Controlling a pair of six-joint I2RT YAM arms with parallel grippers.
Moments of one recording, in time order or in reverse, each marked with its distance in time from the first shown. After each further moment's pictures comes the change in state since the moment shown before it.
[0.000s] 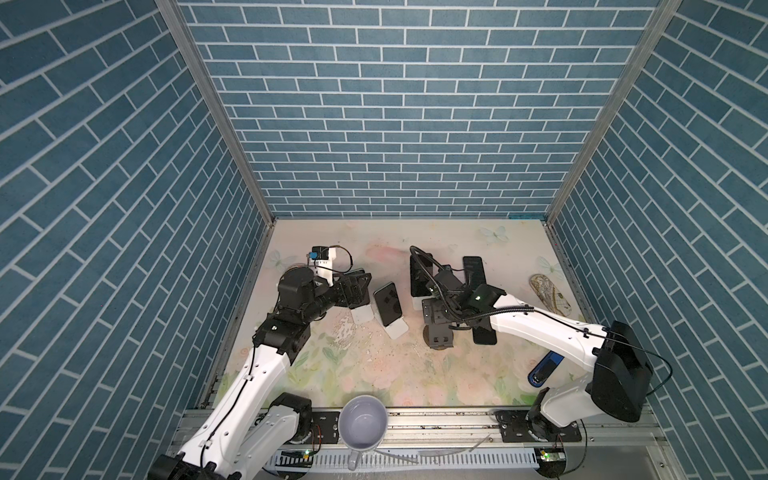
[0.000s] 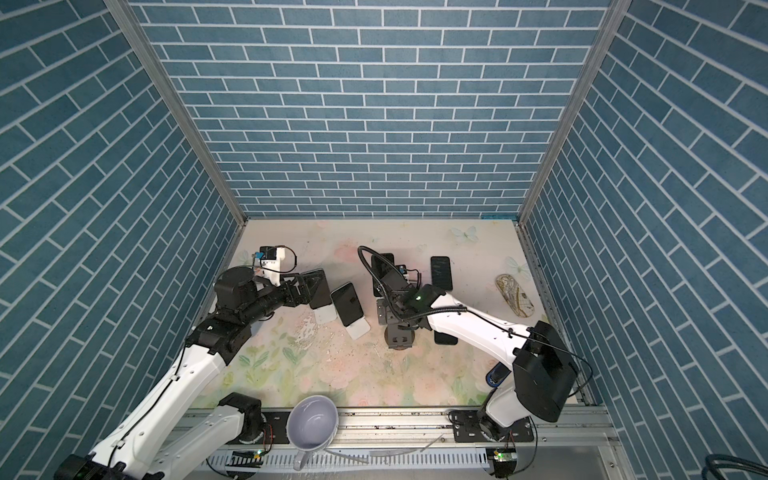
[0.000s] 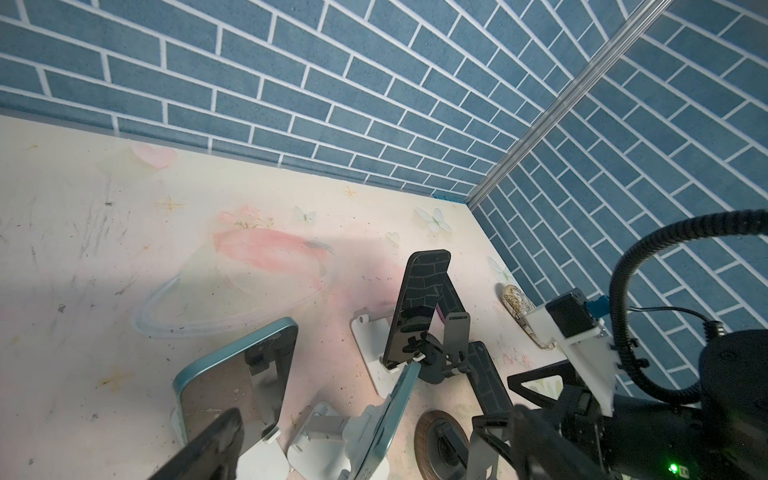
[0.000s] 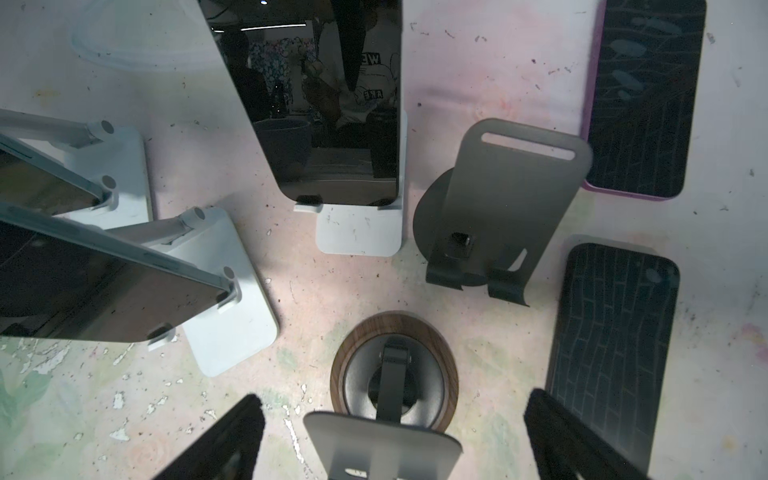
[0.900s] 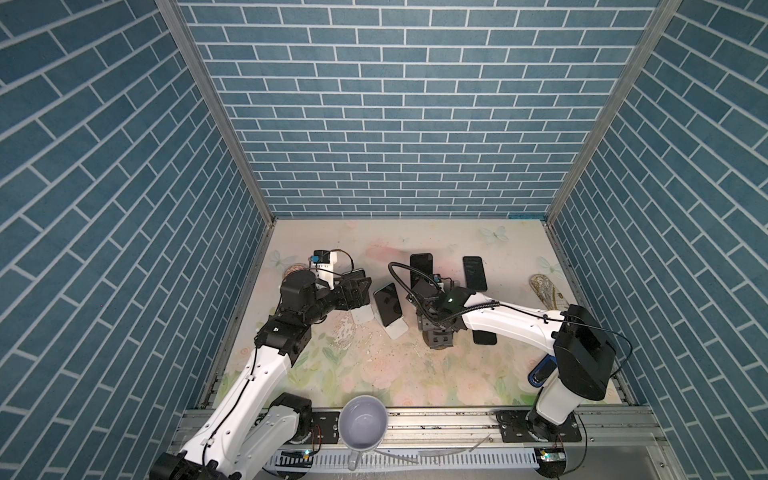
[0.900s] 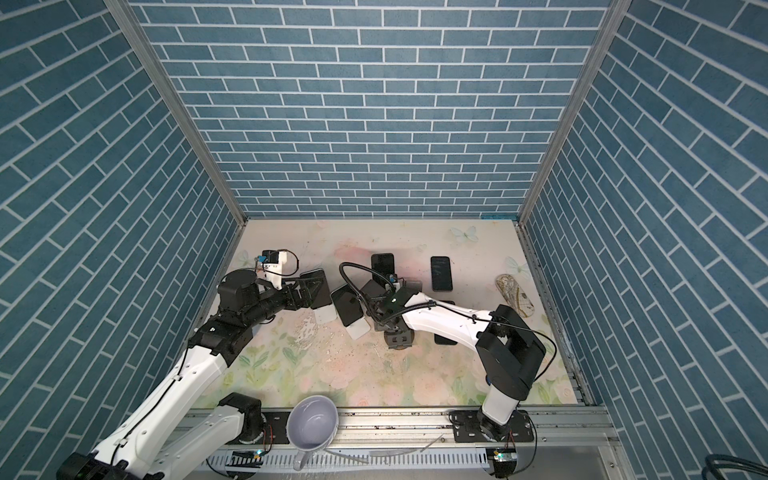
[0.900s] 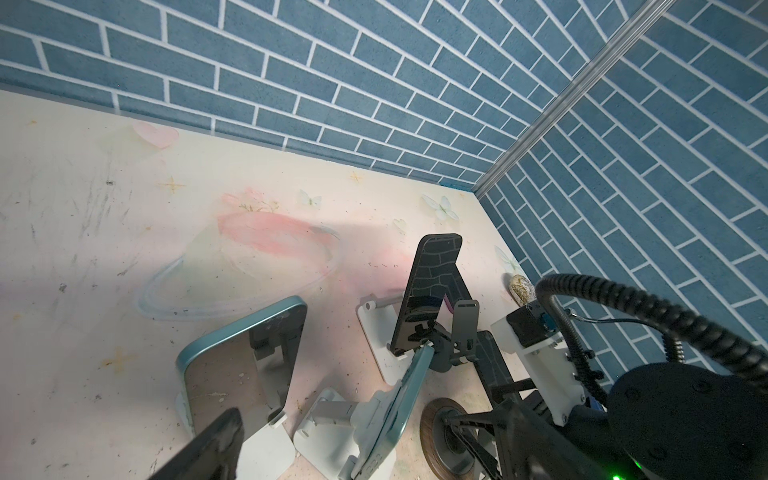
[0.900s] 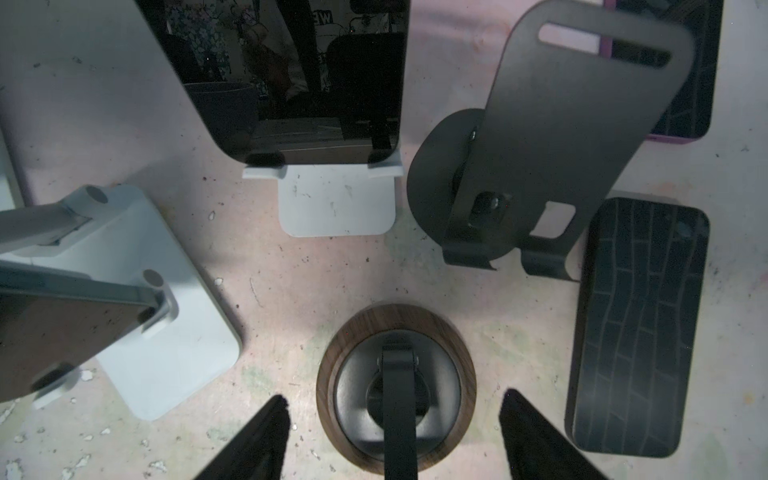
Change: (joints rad) left arm 0.000 0.000 -0.029 -0.005 0.000 0.005; right arm 0.065 0.169 0.063 -0.069 0.086 0.146
